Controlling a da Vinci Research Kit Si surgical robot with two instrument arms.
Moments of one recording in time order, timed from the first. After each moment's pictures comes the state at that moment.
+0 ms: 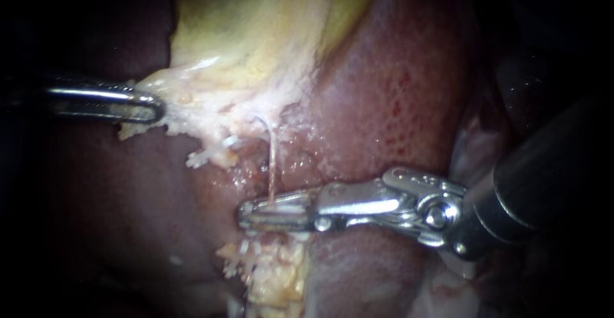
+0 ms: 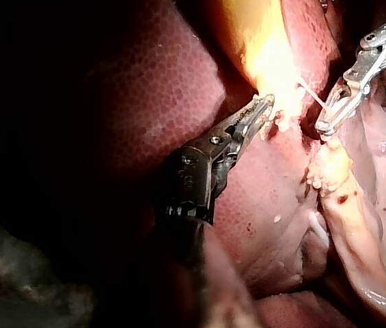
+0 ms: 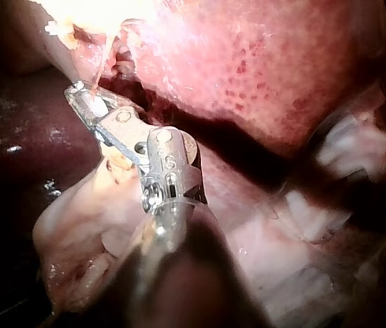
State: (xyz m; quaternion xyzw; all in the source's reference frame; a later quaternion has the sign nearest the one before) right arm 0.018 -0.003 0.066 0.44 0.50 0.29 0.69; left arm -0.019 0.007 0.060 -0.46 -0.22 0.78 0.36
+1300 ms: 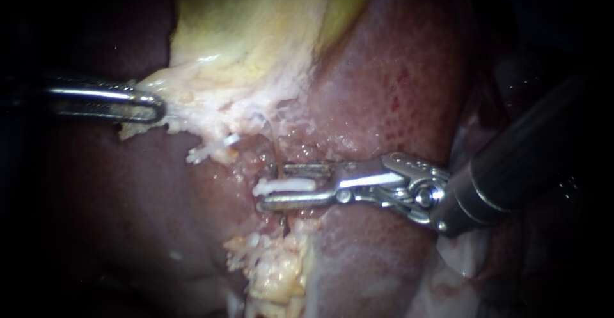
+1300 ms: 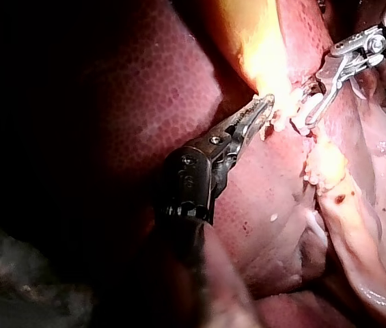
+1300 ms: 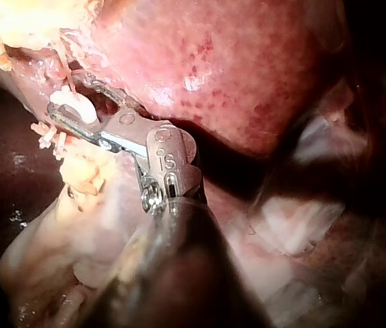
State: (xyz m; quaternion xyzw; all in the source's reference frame) right arm 0.016 0.000 0.074 0.34 0.52 0.38 0.69; left arm -0.019 0.007 0.060 -0.46 -0.22 0.78 0.36
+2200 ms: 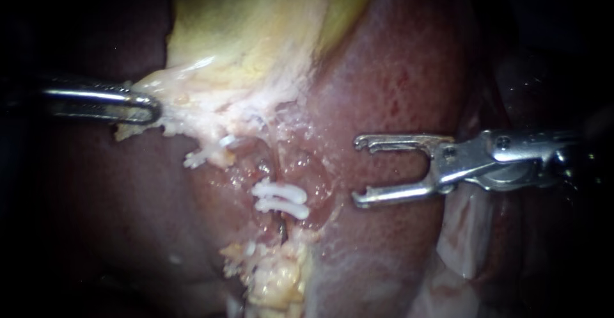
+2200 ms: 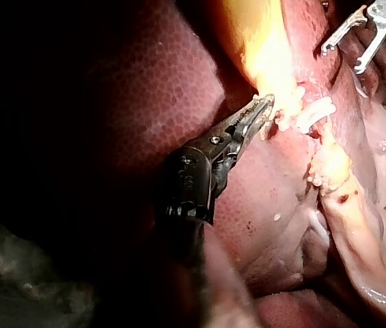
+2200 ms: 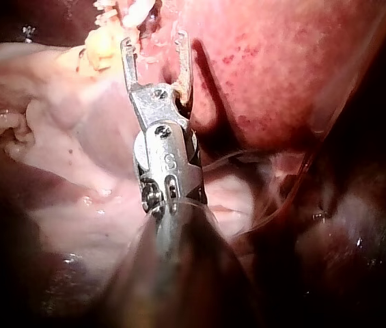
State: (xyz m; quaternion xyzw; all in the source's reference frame) right arm 0.005 0.003 0.063 0.21 0.56 0.13 0.79; left arm -0.019 0.007 0.060 -0.46 -0.22 0.78 0.36
